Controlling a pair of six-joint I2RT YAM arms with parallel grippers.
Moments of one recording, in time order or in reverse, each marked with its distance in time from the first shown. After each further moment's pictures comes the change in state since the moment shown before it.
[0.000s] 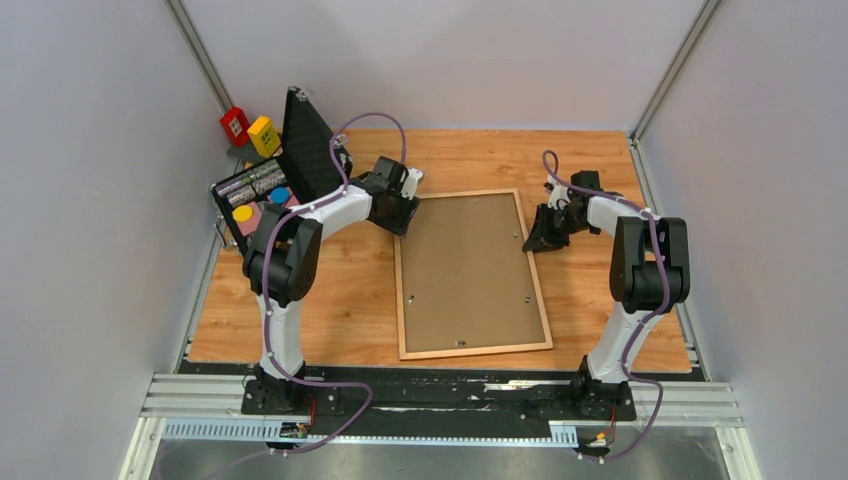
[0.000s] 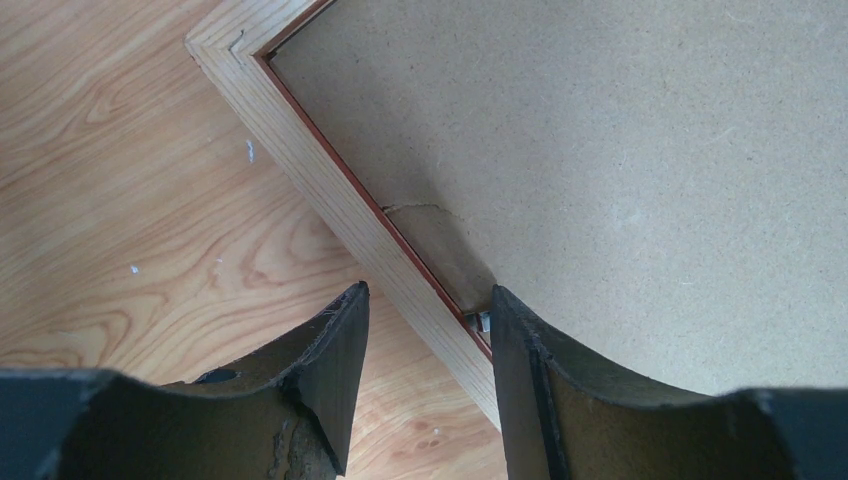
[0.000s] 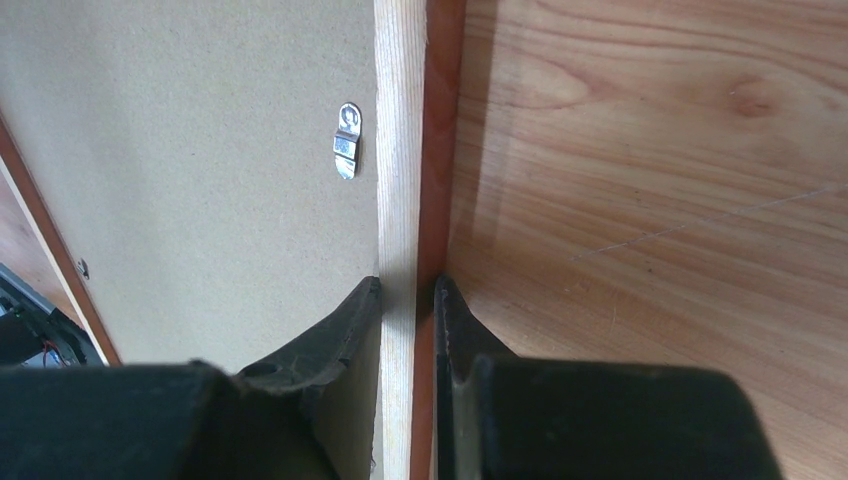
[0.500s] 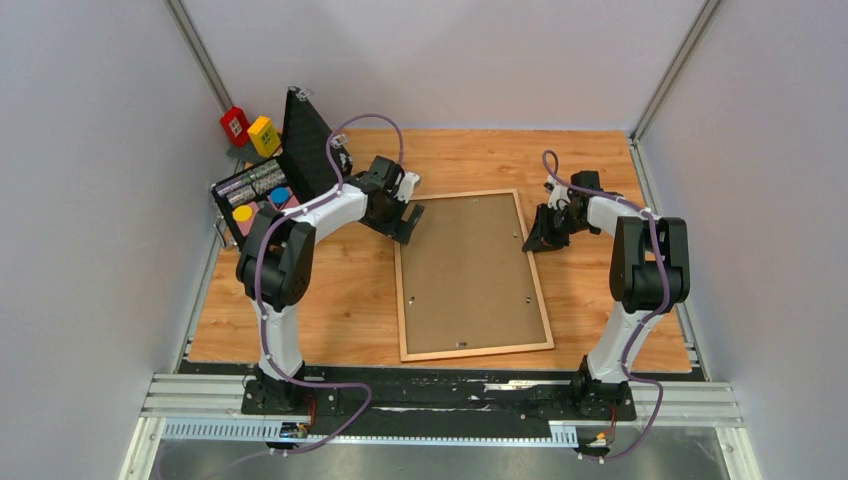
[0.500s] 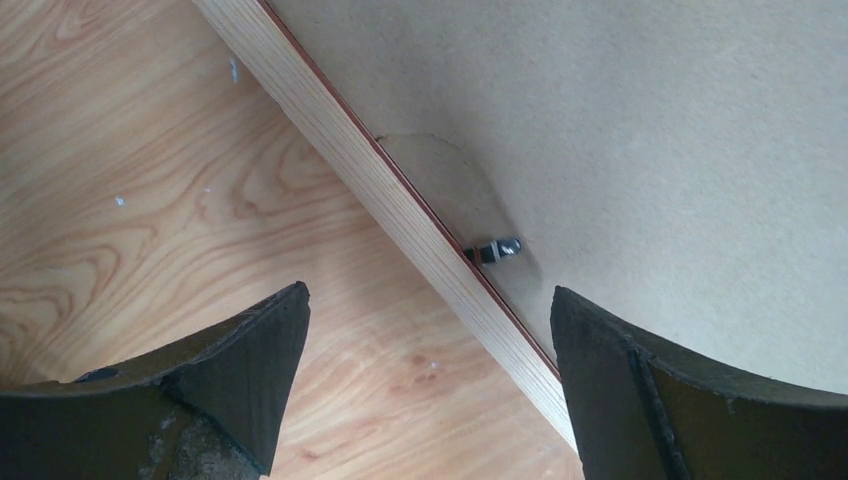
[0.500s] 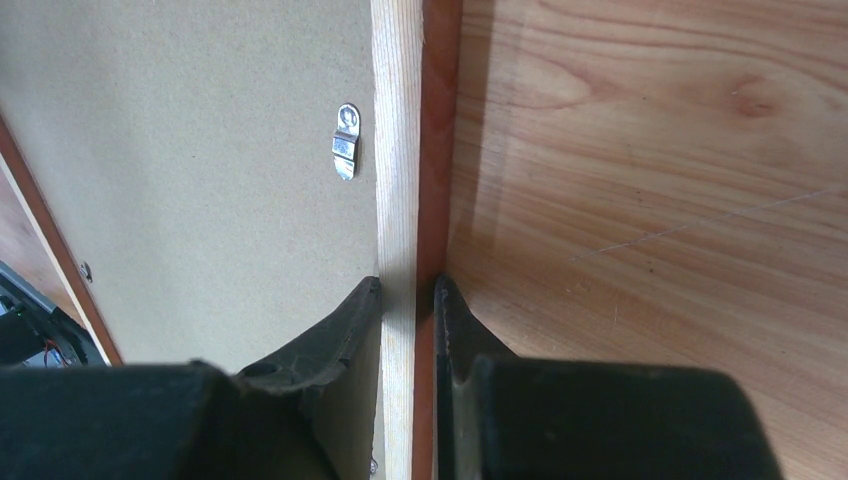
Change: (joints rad) left arm 0.005 -0.035 -0.005 -0.105 0.013 0.015; right arm 0.000 0.001 0.000 0.000 -0.006 0.000
